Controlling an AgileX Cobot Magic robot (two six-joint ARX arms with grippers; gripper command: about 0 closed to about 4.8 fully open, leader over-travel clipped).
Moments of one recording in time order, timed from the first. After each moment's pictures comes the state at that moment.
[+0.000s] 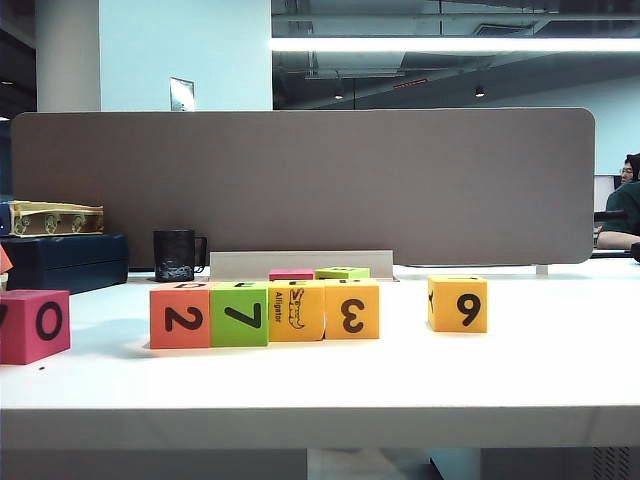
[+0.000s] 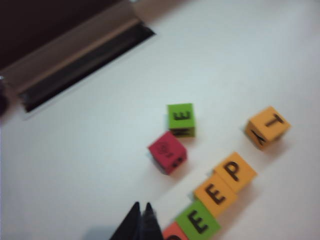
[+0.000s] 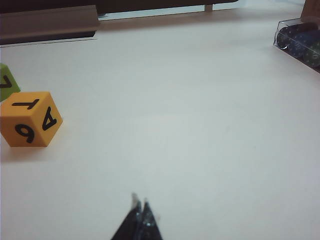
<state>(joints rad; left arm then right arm) -0.49 1.45 1.73 -0.87 0.03 0.21 0.05 0.01 0.00 -0.19 0.05 0.10</state>
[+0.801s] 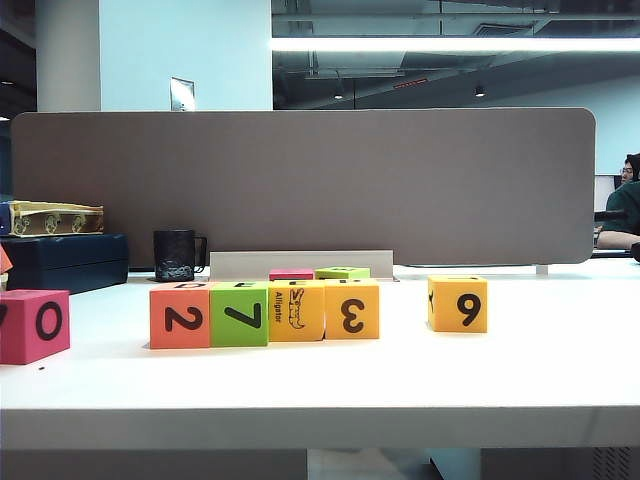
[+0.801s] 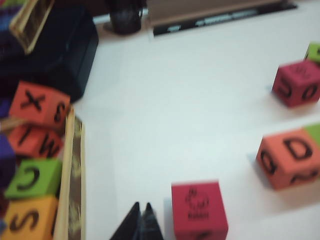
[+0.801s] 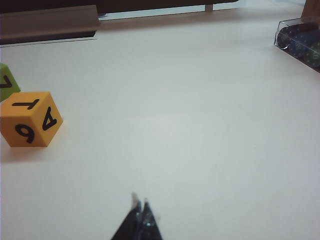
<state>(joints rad) -0.07 0.56 0.49 -0.27 0.03 0.18 0.05 0.01 0.00 -0.19 0.04 0.10</state>
